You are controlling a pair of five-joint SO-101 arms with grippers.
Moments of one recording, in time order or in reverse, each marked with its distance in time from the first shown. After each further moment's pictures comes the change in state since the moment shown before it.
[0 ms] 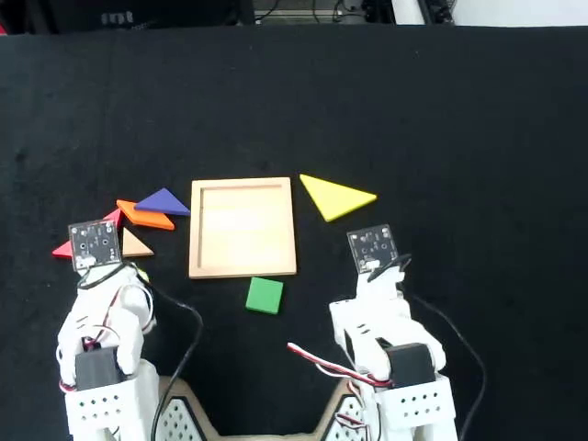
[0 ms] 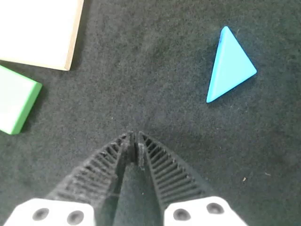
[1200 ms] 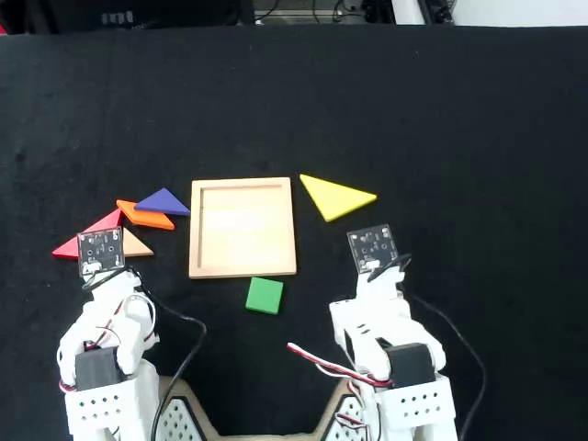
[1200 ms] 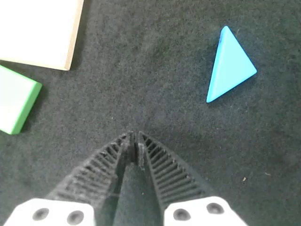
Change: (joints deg) left arm -0.4 0.0 0.4 12.7 0.2; right arm 0.0 0.0 0.0 0.0 0.0
